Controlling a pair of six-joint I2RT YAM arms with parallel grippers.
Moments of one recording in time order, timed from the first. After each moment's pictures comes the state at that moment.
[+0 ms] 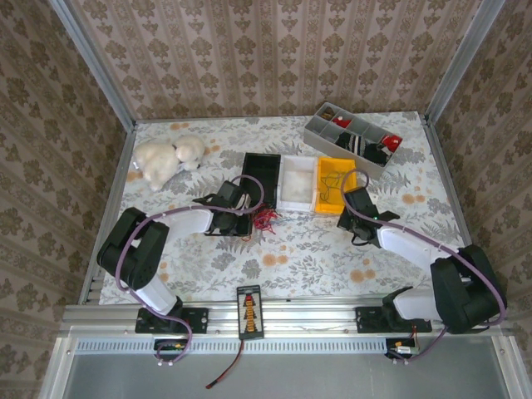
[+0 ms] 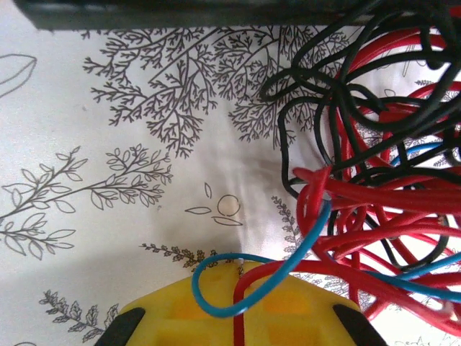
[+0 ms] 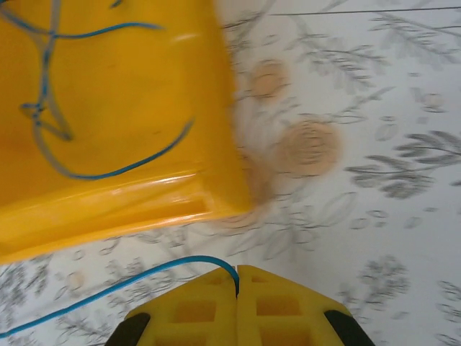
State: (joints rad) left arm -0.60 1.63 0.81 -0.33 0.21 -0.44; right arm 0.34 1.30 0.60 -0.33 0.26 0.72
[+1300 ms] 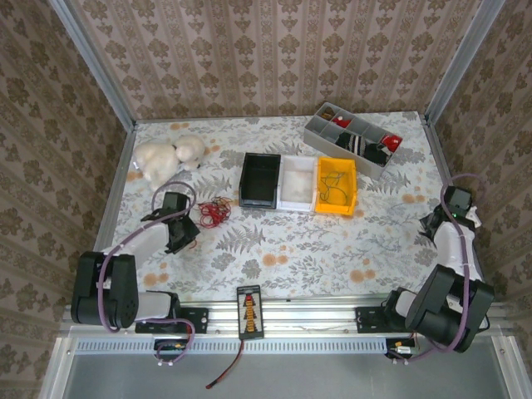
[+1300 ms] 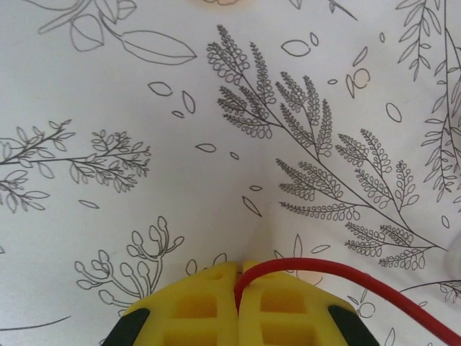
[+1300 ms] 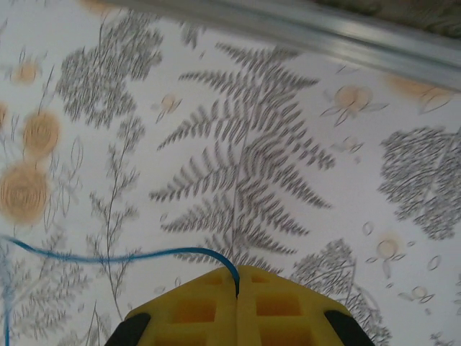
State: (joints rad) left arm -0.17 1.31 0.57 -0.49 -0.06 -0.76; right arm -0.55 1.17 0.67 -0.56 0.19 0.70
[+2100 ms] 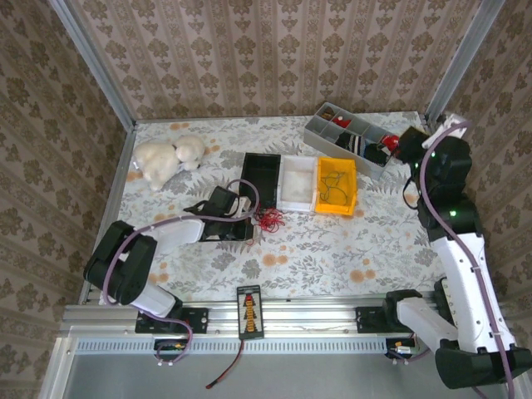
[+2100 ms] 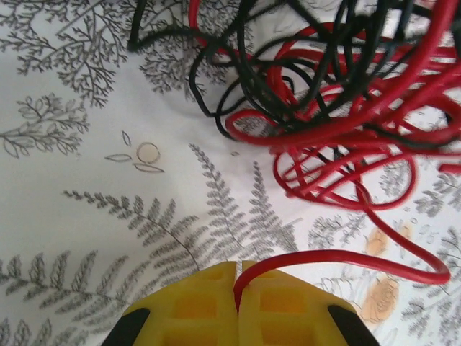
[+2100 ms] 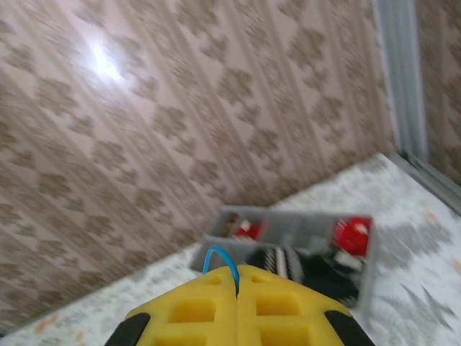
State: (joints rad) left arm -0.59 1.52 0.71 -0.23 0.36 -0.44; right arm 0.04 0.95 1.20 -0.36 0.16 0.46
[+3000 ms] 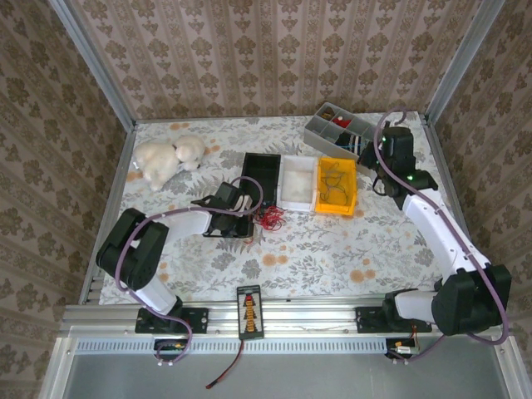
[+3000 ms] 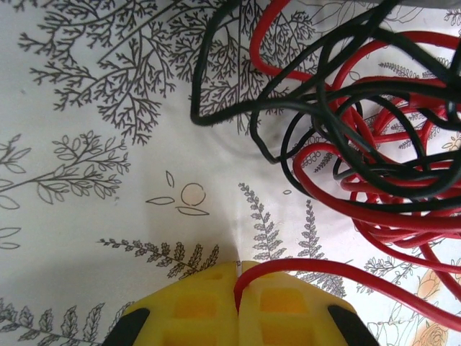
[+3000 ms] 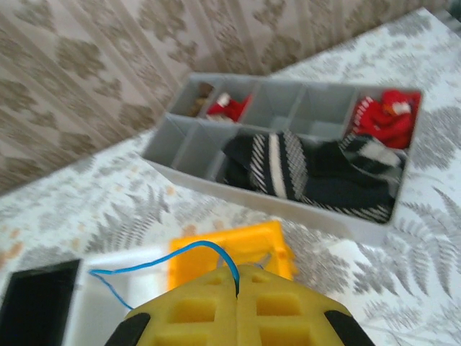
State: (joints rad) left arm -0.59 1.63 0.78 -0.28 0.31 -0.43; right arm 0.12 1.28 1.09 -0.36 0.15 0.47
